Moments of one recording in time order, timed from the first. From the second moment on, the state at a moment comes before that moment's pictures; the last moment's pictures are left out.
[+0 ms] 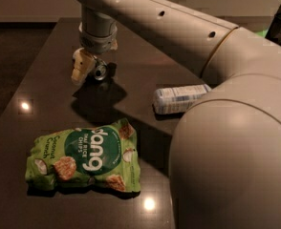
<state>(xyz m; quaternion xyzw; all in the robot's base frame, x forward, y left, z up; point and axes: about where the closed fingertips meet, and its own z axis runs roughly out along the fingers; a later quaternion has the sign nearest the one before) 0.673 0.123 0.866 -0.49 0.85 0.03 0.19</state>
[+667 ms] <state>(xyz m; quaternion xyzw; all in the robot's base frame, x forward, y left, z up) 0.681 0.127 0.857 -0.50 0.85 0.03 0.18</state>
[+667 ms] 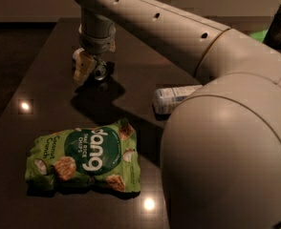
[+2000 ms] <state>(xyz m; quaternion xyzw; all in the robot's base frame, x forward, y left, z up) 0.685 0.098 0.897 -0.54 0.82 0.07 0.20</state>
